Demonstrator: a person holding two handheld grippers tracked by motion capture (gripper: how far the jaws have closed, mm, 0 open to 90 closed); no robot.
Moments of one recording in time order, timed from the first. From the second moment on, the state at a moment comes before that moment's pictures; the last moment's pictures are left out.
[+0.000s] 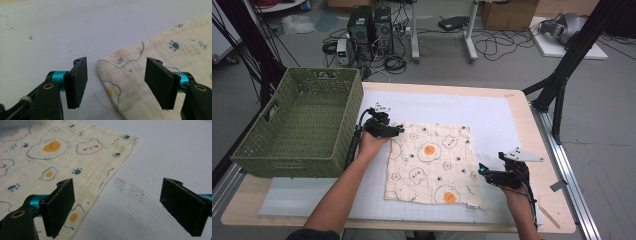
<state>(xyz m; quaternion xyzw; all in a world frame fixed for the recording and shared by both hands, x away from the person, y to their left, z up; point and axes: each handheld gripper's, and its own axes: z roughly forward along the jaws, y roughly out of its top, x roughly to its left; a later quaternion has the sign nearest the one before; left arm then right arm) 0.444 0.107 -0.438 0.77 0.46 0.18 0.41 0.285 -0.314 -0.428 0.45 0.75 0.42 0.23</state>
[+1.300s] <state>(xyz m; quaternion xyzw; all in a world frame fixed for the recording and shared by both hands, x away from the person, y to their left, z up) 0.440 0.097 -0.451 0.80 0.41 0.17 0.41 0.370 -0.284 -0.424 0.46 0.78 0.37 0.20</state>
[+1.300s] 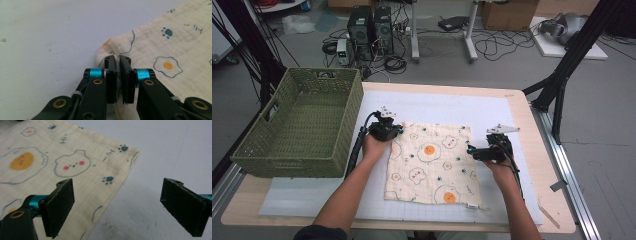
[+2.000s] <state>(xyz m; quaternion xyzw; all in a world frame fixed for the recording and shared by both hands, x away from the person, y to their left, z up) 0.442 0.102 -0.451 0.79 0.43 0.16 0.42 0.439 -0.258 -0.441 0.48 0.79 0.33 0.18</state>
